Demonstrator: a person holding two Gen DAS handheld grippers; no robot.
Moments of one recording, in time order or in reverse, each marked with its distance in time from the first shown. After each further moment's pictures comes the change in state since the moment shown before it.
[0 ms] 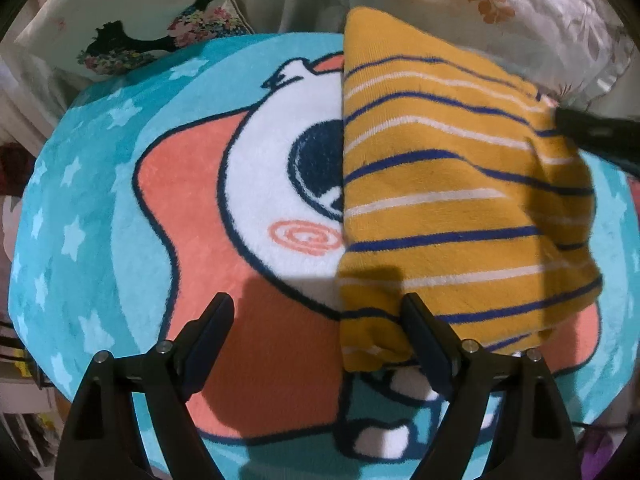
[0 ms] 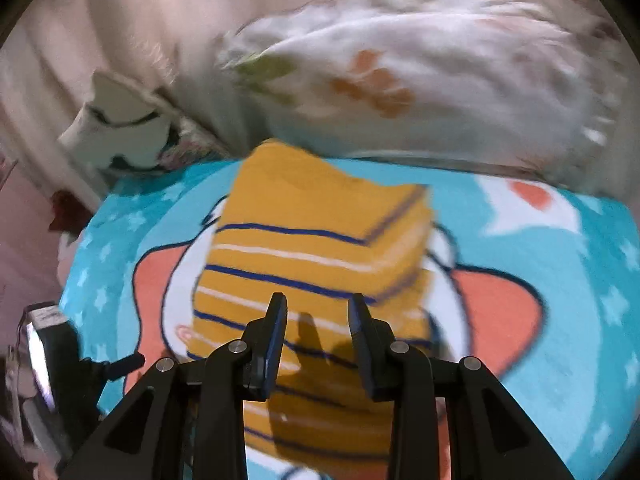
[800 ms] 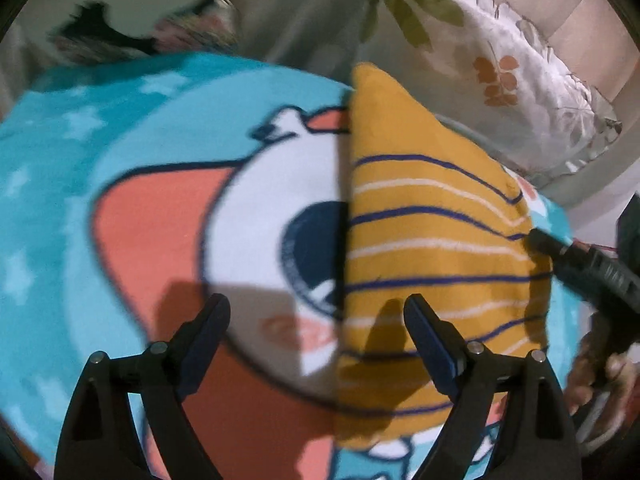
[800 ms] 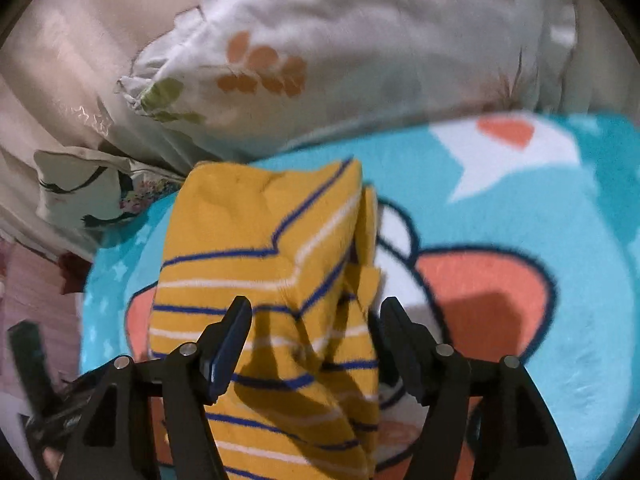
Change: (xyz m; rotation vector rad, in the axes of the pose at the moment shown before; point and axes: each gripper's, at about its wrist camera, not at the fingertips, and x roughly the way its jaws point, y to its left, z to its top) left arm 0.023 0.041 0.048 -0.100 -0.055 -0.310; right arm 0.029 -0.090 -0.009 0.287 0.022 0.085
